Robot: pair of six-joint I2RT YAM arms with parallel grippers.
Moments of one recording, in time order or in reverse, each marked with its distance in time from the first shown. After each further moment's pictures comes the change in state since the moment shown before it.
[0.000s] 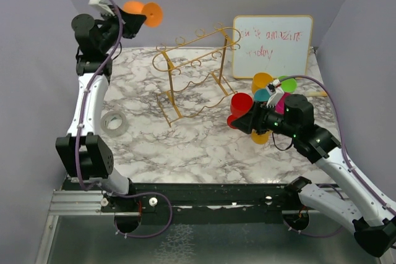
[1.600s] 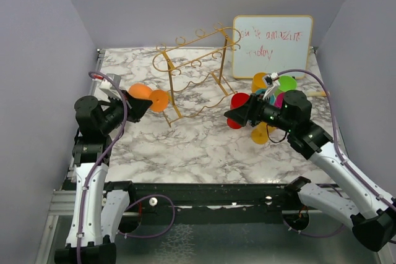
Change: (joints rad) left arm 0.024 -0.906 -0.820 -0.475 0.003 0.169; right arm 0.000 0.058 -0.022 0.249 -0.040 -0.014
